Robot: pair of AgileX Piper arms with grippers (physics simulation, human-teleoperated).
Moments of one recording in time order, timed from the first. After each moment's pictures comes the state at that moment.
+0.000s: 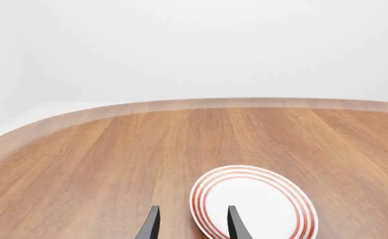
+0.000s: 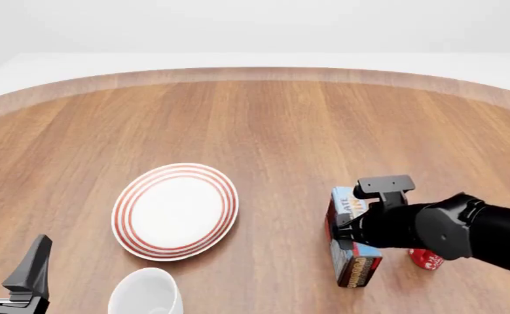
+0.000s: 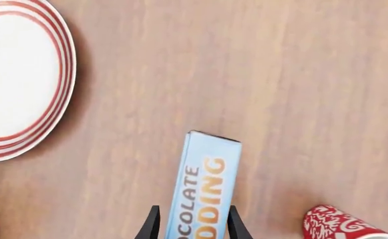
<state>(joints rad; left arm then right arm) 0.00 0.00 0.00 0.00 0.00 0.39 1.37 -0.63 0.30 0.21</state>
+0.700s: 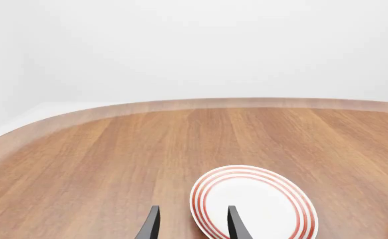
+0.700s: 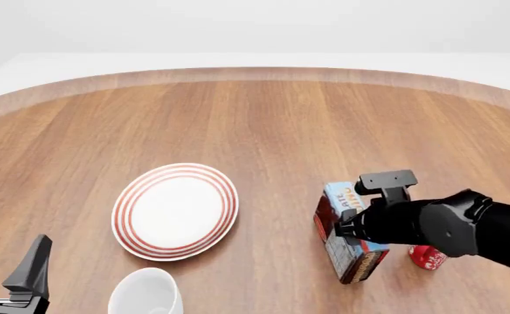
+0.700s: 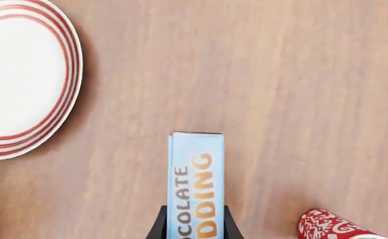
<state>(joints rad) 0.00 0.00 0.00 0.00 0.00 0.39 1.35 -0.64 0.31 0.17</state>
